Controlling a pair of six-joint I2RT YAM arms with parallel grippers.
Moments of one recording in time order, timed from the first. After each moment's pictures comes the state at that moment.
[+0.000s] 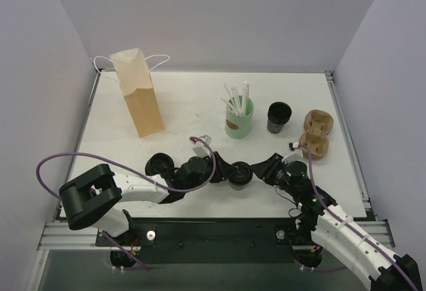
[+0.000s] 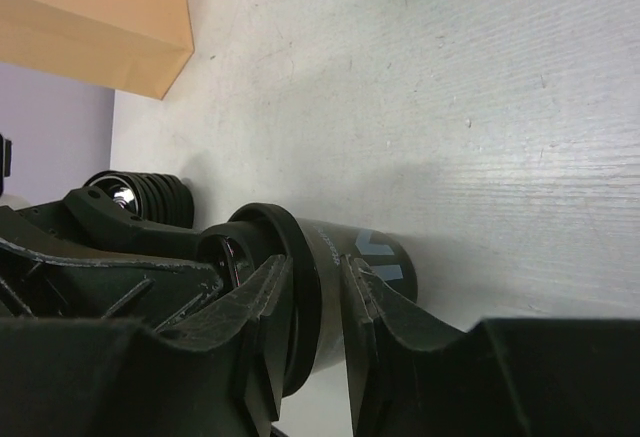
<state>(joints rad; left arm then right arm) -1.07 1.49 0.54 0.58 -0.20 -1.04 0.56 0.57 0.16 0.00 0.02 0.94</state>
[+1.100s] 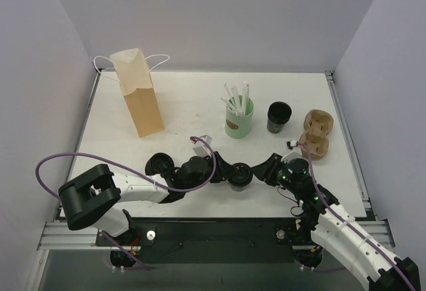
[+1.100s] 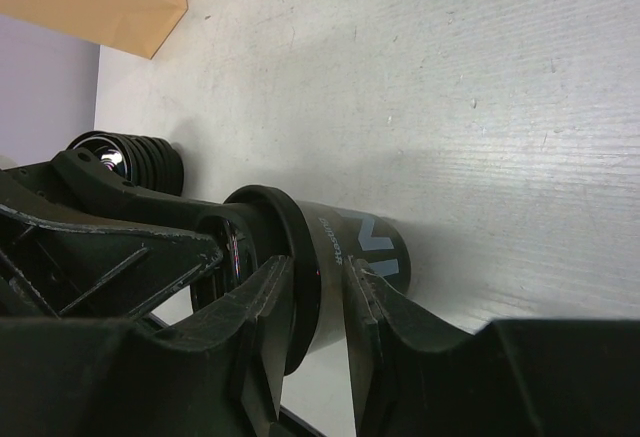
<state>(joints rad) -1.08 1.49 0.55 0.56 -0.20 -1.04 0.52 0.58 0.22 -0.11 -0.11 0.84</state>
